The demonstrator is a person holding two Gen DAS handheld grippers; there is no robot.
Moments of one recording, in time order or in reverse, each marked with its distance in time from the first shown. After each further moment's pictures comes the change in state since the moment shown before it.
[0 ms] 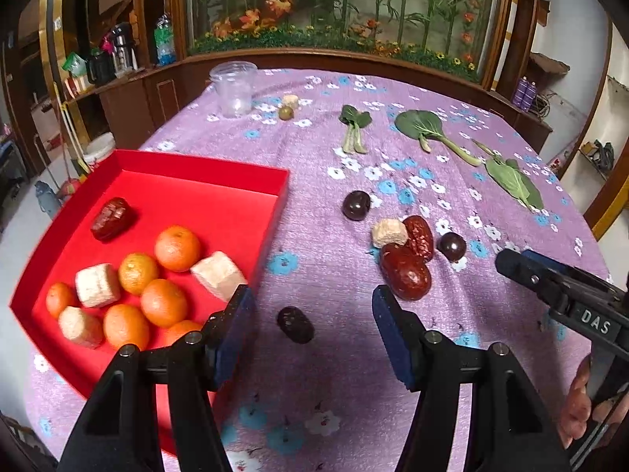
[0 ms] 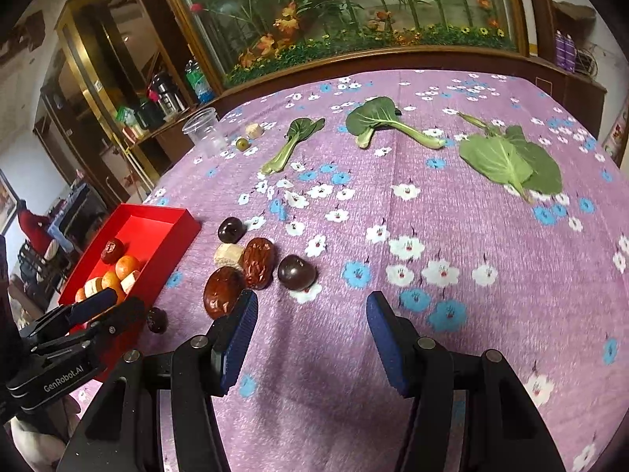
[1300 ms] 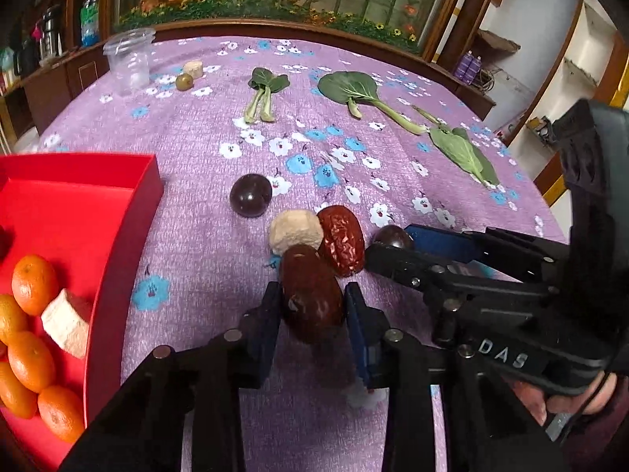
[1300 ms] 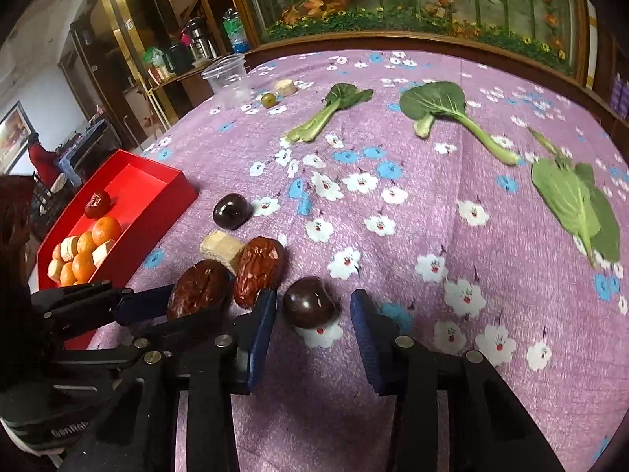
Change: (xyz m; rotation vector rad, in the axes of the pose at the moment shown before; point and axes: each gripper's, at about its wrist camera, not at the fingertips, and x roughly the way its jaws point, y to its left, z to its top) left arm 0.065 -0.041 0.016 0.080 0.100 -0.238; right arm 0.064 0.021 0.019 -0.200 0.126 0.034
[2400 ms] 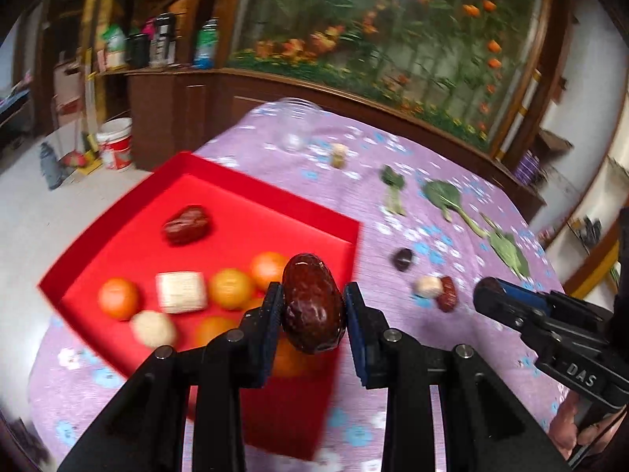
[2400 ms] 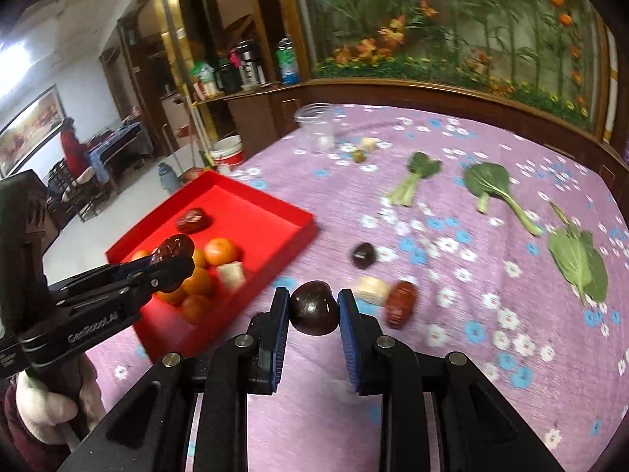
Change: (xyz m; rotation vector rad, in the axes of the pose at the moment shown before) left arm -0.139 0.108 -0.042 -0.277 -0.280 0.184; right arm -0.071 0.108 0.005 -0.117 -0.126 0.065
